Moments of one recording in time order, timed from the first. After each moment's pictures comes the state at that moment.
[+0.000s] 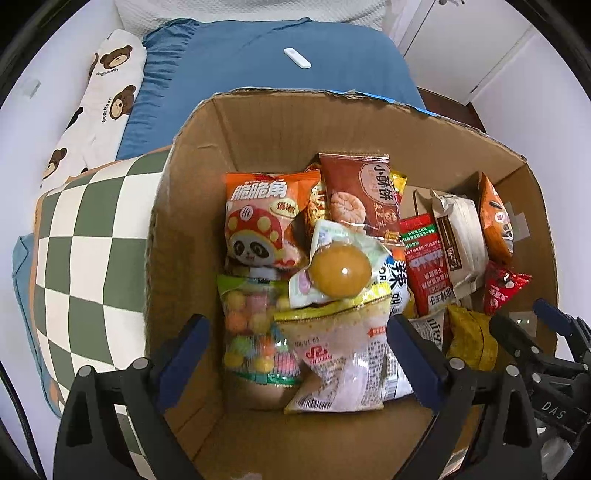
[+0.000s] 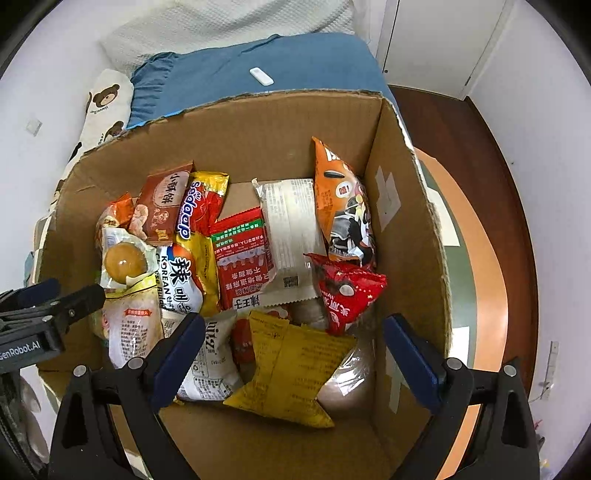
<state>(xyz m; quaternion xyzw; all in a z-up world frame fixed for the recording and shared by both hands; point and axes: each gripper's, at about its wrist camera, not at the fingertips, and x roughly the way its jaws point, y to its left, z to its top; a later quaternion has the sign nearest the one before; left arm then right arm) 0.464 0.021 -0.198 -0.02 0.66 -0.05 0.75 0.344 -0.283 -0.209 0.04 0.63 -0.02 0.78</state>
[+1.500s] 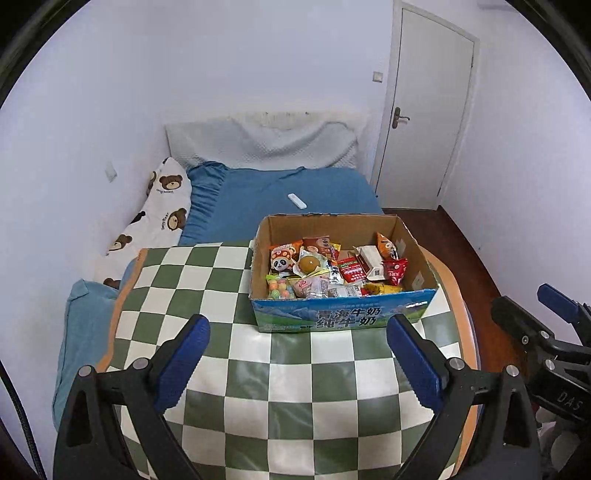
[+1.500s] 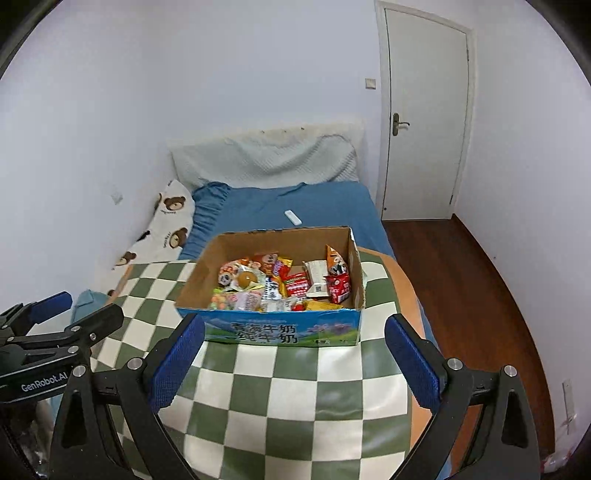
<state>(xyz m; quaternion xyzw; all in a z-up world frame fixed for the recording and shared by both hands) 0.161 0.025 0.019 -0.01 0.40 -0.04 0.92 0.031 -0.256 0.020 0.03 0.35 0.02 0.93</state>
